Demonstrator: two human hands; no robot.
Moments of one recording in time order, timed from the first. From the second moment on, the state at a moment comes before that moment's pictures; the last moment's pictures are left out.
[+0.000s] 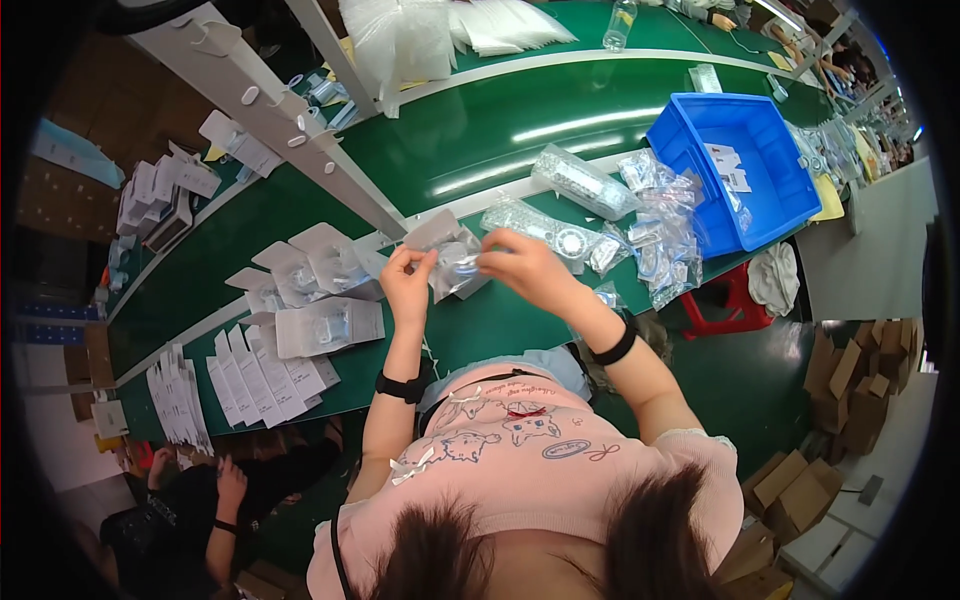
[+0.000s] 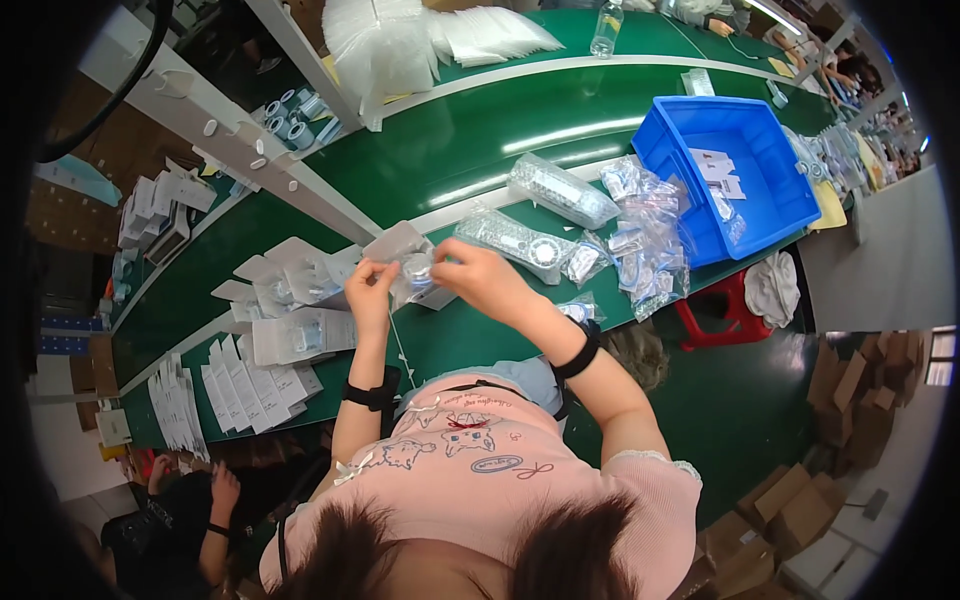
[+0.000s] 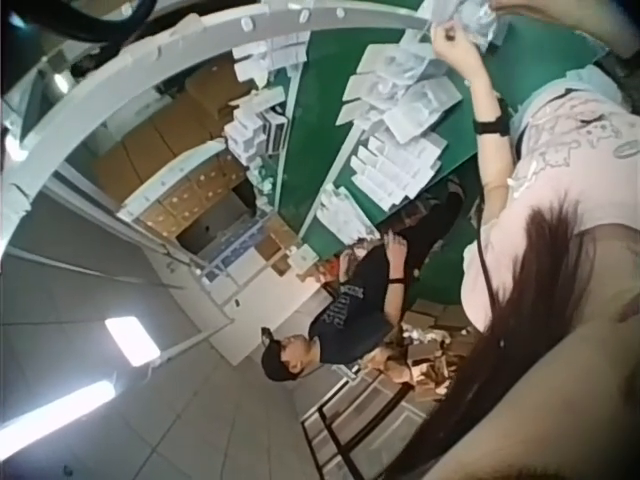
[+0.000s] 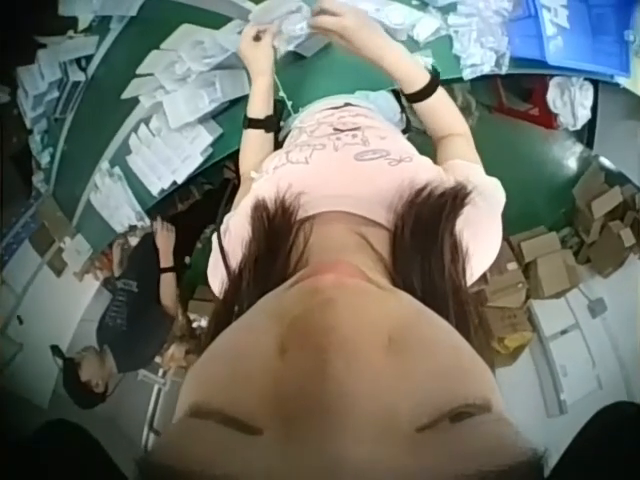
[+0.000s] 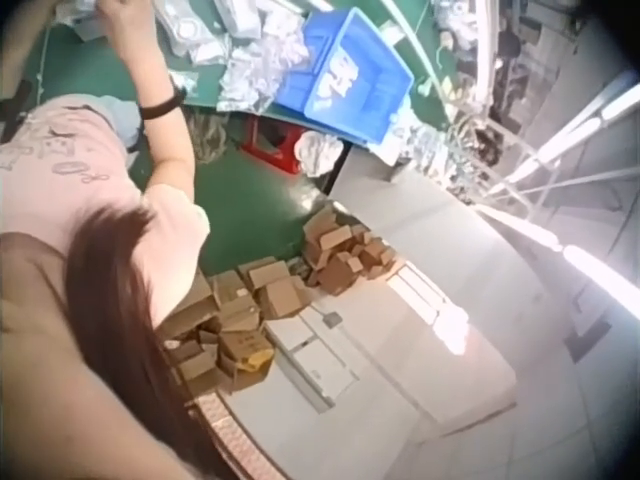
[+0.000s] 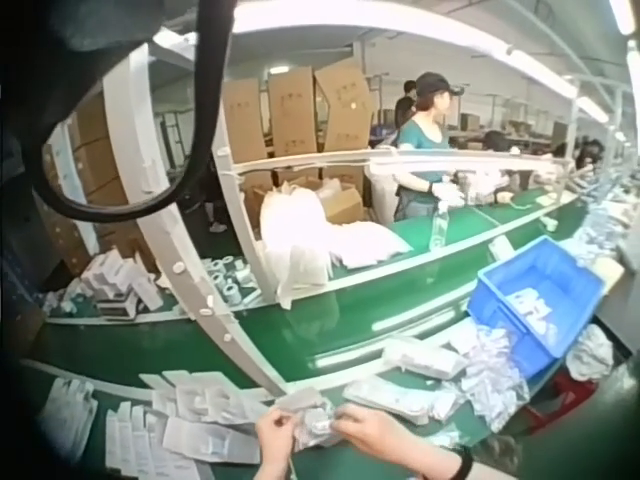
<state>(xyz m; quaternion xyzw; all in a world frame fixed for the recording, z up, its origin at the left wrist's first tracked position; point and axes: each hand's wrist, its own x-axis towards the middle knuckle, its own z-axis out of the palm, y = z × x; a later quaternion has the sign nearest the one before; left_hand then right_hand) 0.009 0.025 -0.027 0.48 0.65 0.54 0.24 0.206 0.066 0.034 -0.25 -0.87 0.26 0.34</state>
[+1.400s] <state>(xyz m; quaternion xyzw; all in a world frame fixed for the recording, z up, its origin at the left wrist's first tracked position) -0.186 -0.173 -0.032 0.26 0.91 0.31 -0.08 0.038 0.013 -0.119 -0.28 -0.75 0.53 0.28</state>
